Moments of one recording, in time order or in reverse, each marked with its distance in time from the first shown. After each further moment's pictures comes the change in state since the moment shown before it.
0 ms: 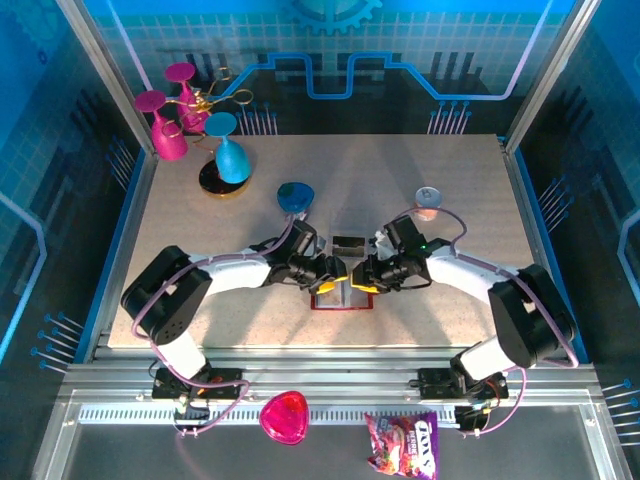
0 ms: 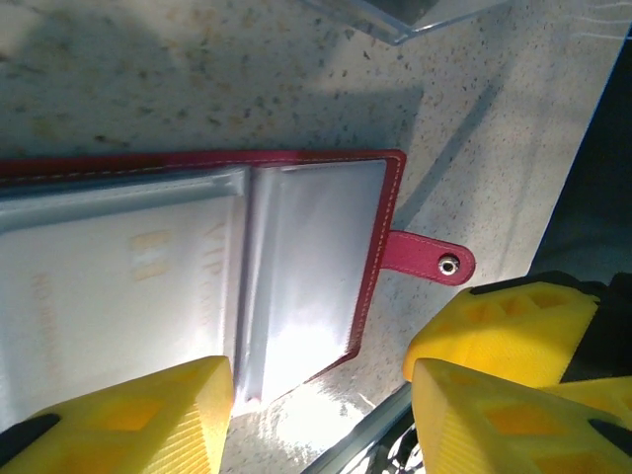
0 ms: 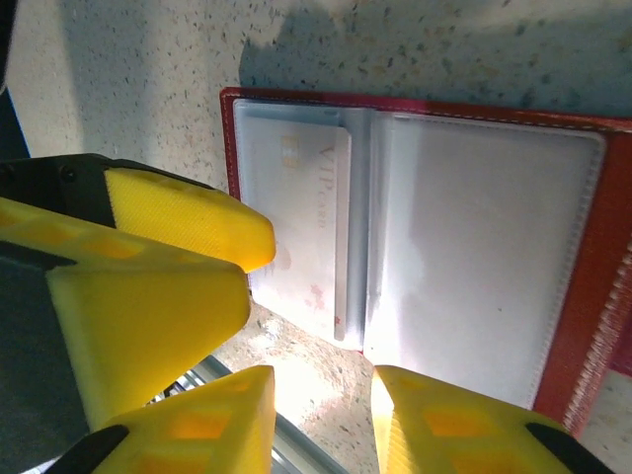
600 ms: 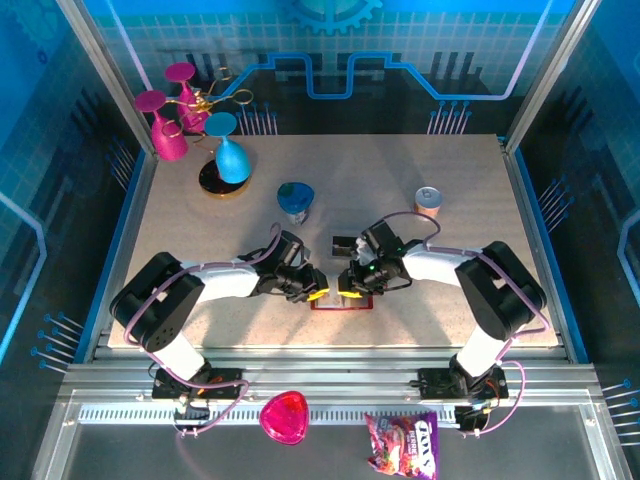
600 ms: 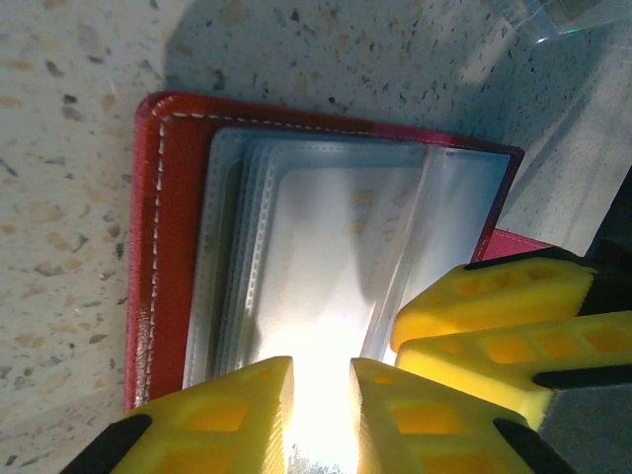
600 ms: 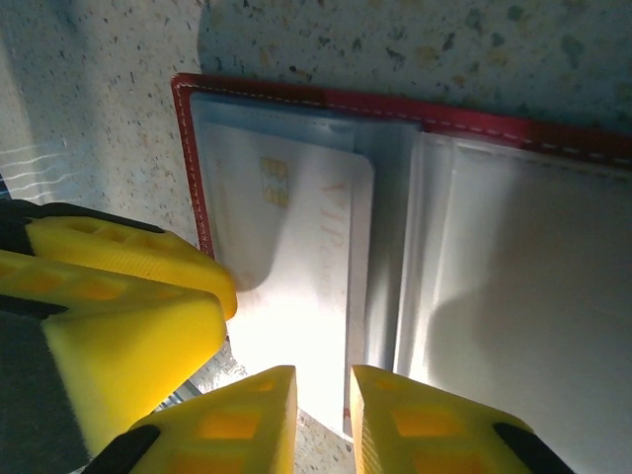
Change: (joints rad) left arm 0.035 -0.050 -0.134 0.029 -0.024 -0.003; right arm 0.092 0.191 0.045 0.119 0.003 0.058
